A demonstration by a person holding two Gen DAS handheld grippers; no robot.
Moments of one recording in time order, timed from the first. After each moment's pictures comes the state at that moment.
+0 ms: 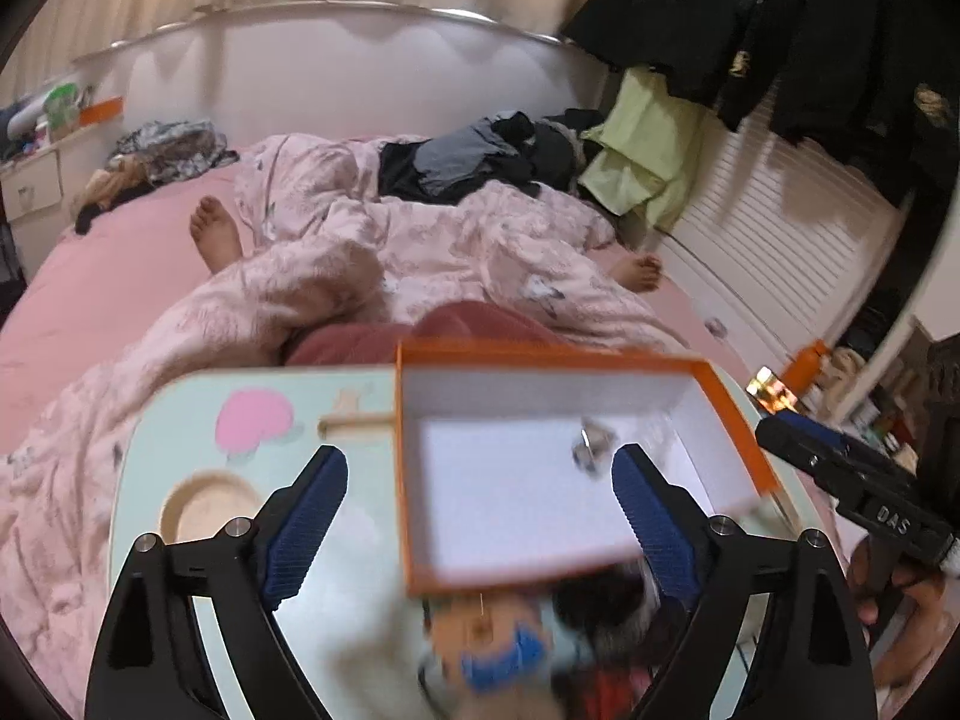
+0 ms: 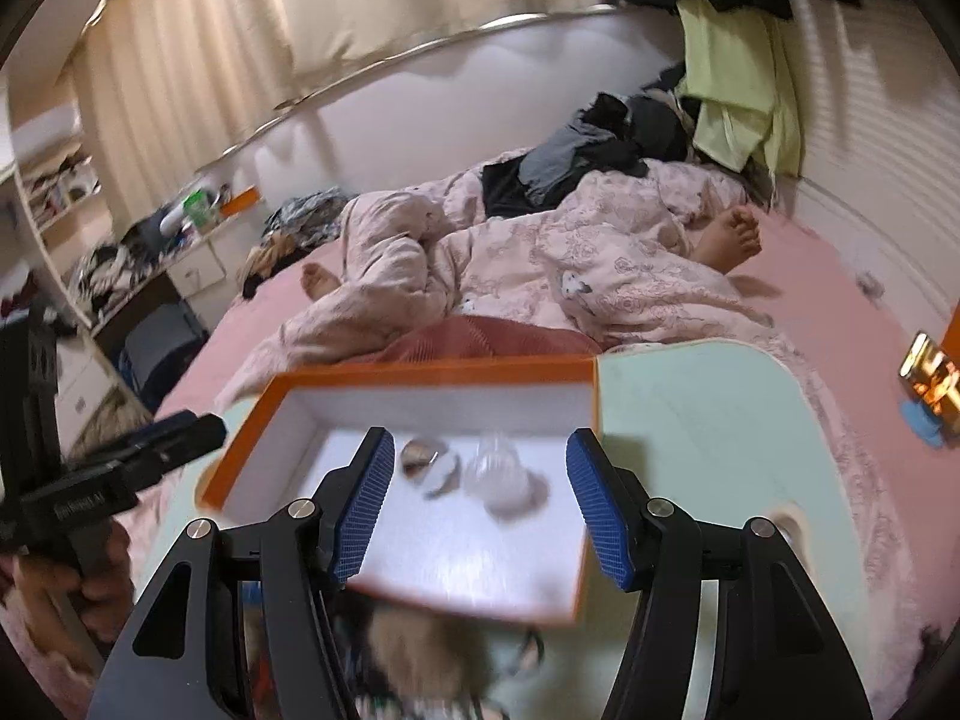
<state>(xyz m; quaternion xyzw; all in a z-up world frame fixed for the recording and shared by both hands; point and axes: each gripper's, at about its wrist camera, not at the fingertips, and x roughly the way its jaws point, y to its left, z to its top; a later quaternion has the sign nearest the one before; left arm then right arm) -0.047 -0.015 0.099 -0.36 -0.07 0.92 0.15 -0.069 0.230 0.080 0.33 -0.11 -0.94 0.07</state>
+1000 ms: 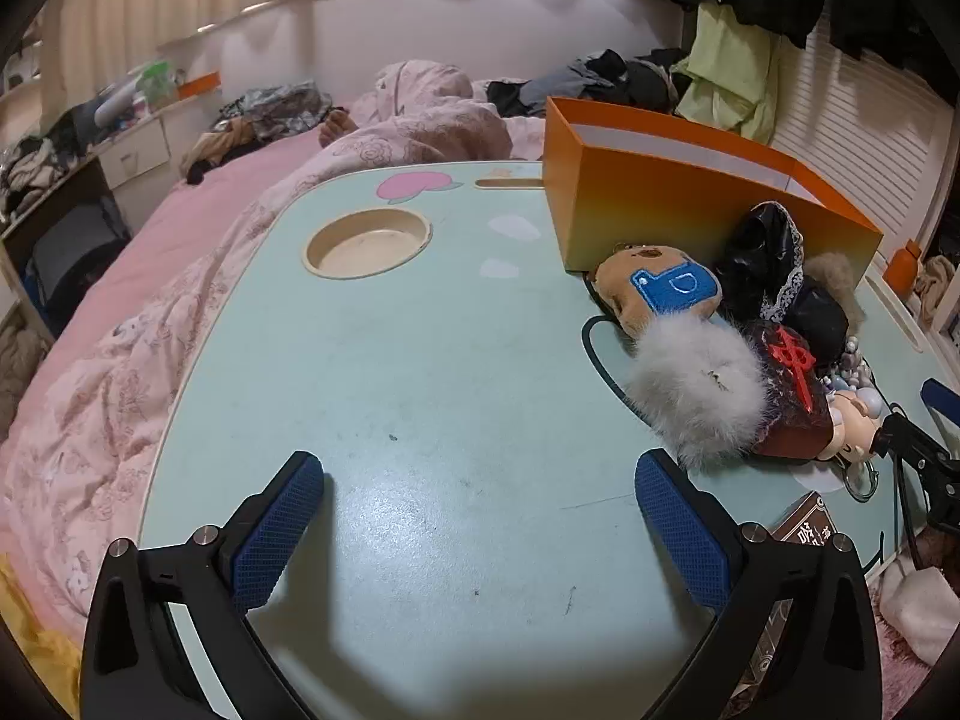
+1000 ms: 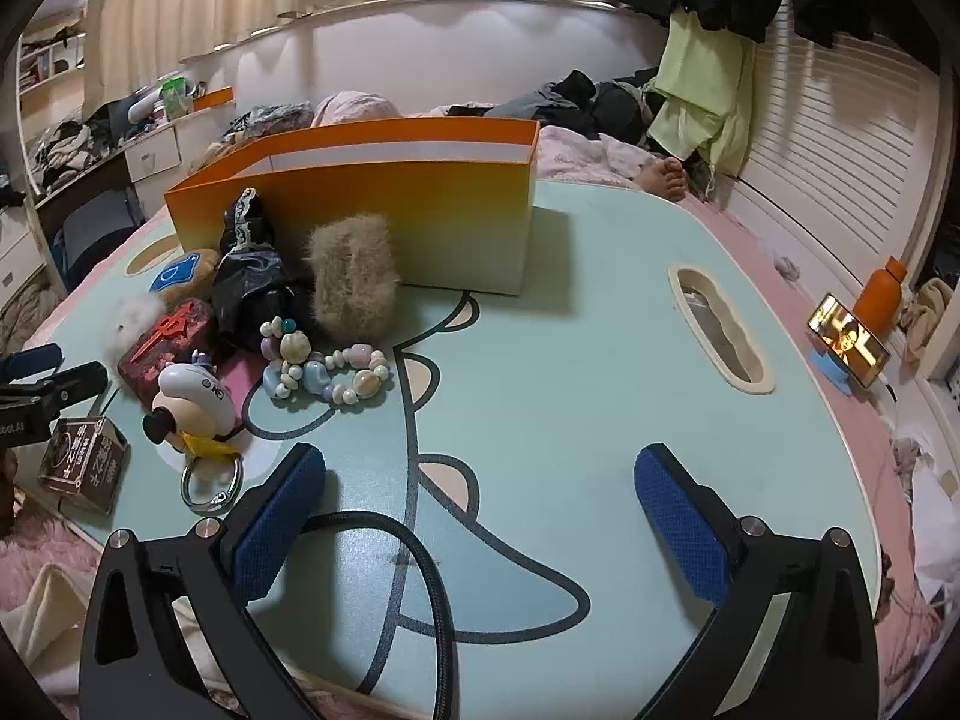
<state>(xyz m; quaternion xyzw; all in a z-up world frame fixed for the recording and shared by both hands) 0.053 -0.045 -0.001 -0.40 0.00 0.92 0.01 0.049 0.197 -0.014 0.36 0.01 -0.93 -0.01</state>
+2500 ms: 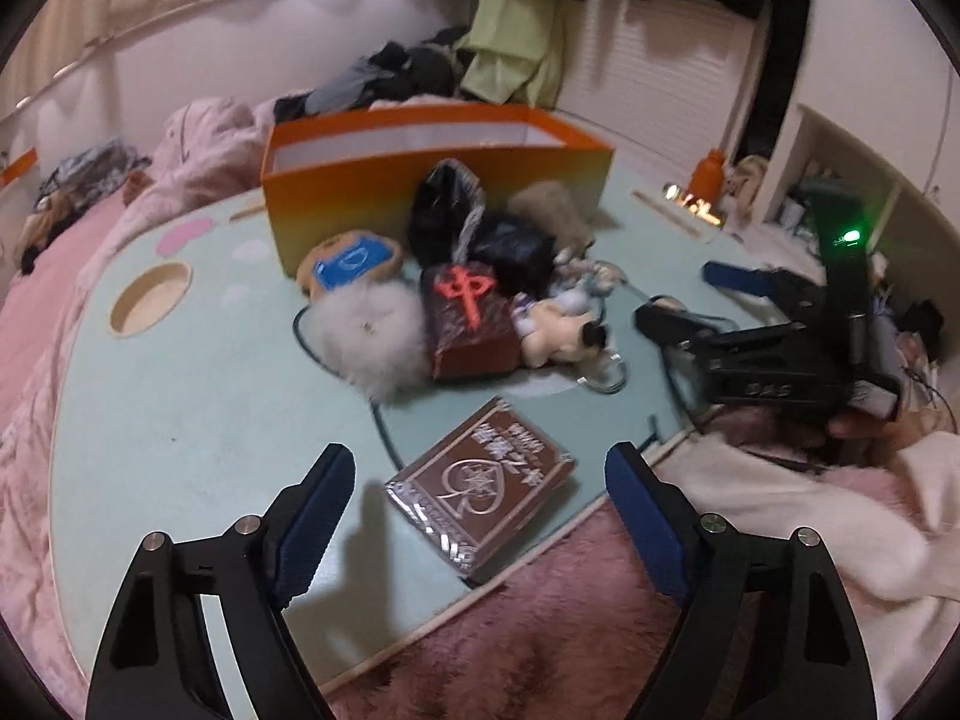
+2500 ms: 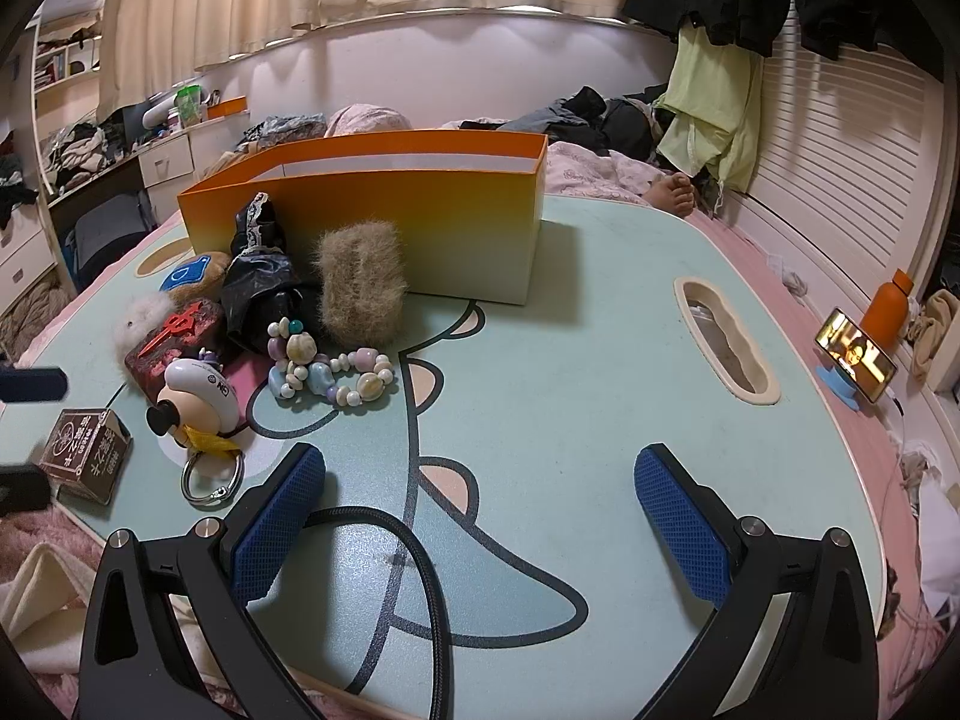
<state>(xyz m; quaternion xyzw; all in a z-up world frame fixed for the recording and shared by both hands) 0.096 0.022 0.019 -0.40 0.05 0.88 0.24 0.055 0.200 -0.022 0.34 0.01 -0.94 0.01</state>
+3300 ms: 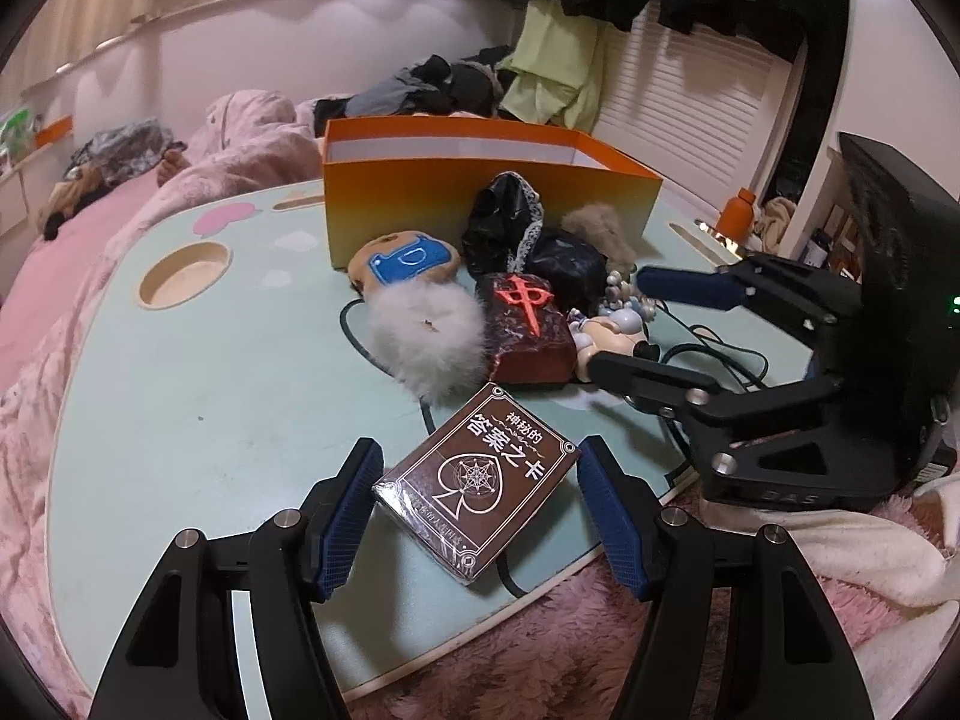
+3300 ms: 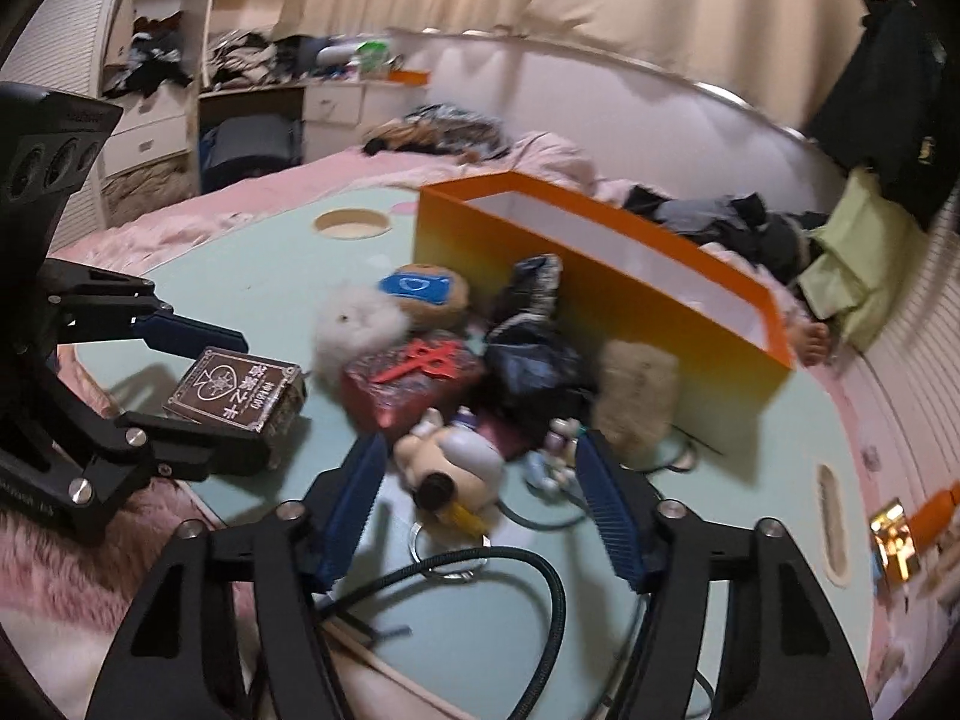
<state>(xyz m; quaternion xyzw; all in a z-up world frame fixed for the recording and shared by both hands) 0.098 0.001 0.016 -0.38 0.01 0.90 0.21 0.049 0.101 0.008 0.30 0.16 -0.92 0.18</state>
